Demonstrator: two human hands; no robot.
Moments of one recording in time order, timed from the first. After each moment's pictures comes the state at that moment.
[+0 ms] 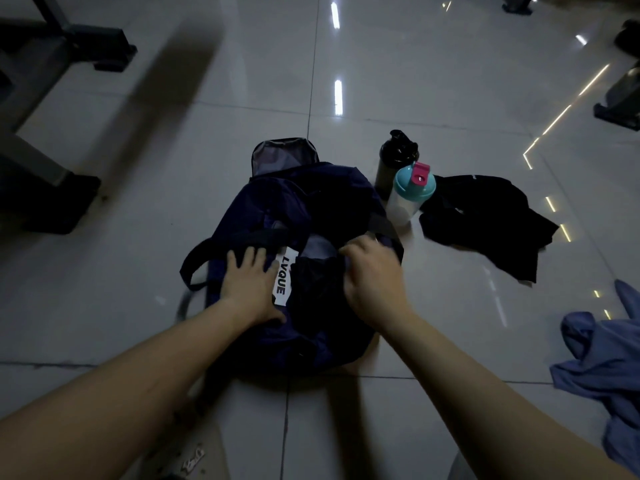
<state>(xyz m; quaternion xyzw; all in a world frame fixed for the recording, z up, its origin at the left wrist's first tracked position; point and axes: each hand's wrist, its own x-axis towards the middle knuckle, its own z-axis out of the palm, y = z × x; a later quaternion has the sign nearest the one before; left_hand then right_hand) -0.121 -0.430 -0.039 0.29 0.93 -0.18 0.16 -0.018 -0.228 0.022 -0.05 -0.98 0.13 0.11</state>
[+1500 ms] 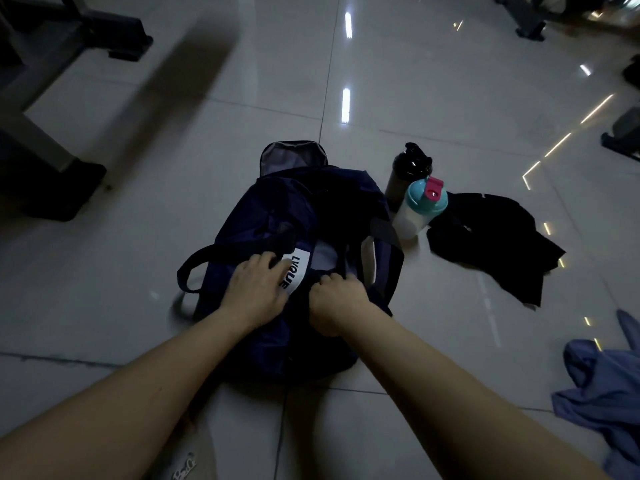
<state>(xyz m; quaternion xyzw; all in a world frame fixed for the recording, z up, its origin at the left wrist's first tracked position) -0.124 -0.438 -0.061 0.28 0.95 0.10 0.07 -0.059 -0.284 0.015 0.01 -0.95 -0.06 -0.30</state>
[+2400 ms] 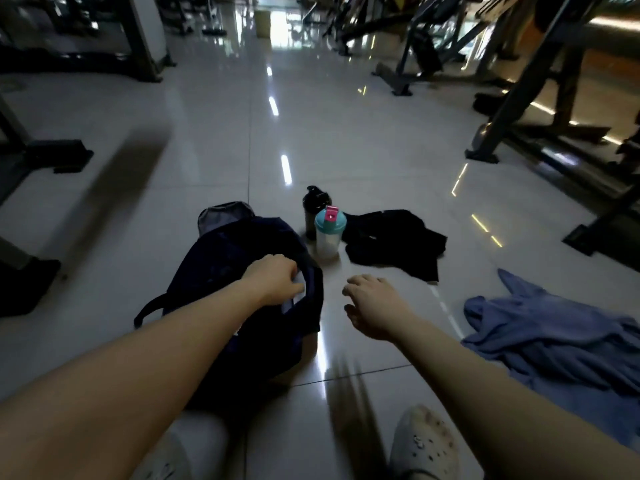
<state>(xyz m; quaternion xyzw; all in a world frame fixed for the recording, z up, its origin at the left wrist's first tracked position) -0.058 -0.315 0.098 0.39 0.91 0.05 0.12 0.107 -0.150 0.086 -0.08 -0.99 0.00 -0.06</state>
